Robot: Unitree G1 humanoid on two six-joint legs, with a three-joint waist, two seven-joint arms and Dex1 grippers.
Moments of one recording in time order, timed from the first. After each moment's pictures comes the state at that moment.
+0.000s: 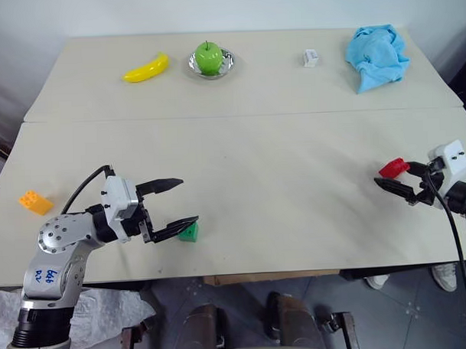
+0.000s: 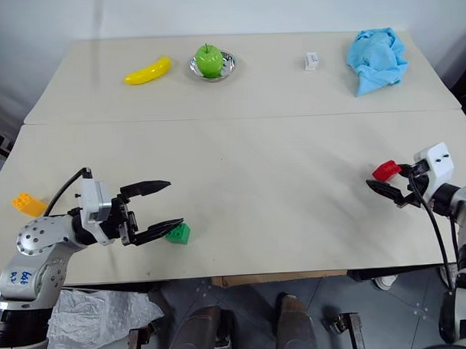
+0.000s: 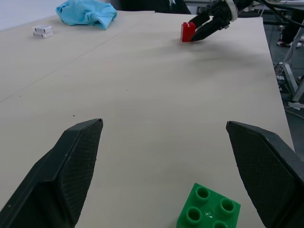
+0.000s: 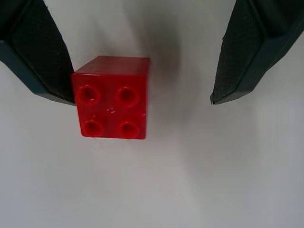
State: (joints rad) left arm -0.12 0.66 0.16 -0.23 -0.52 0.17 -1.00; right arm -0.57 -0.88 -0.21 0.88 0.28 0.08 1.07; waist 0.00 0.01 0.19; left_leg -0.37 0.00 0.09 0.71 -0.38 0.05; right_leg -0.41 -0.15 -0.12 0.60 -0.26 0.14
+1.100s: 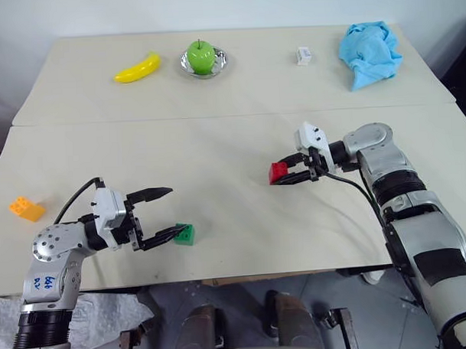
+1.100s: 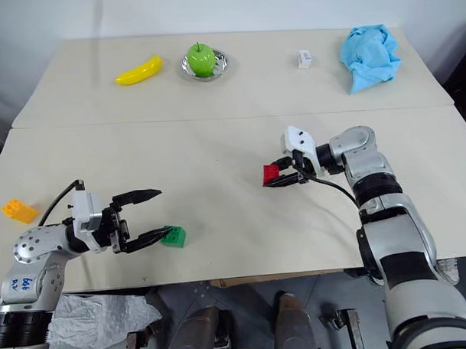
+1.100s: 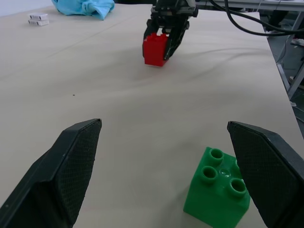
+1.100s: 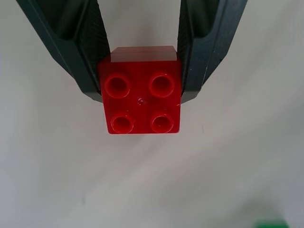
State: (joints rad) left arm -0.09 0.64 0.19 -0.07 -0.50 0.03 -1.11; right arm -1.09 -0.50 0.23 1.10 0.04 -0.20 1.52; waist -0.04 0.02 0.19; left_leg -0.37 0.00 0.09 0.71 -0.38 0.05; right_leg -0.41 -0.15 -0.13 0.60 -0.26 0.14
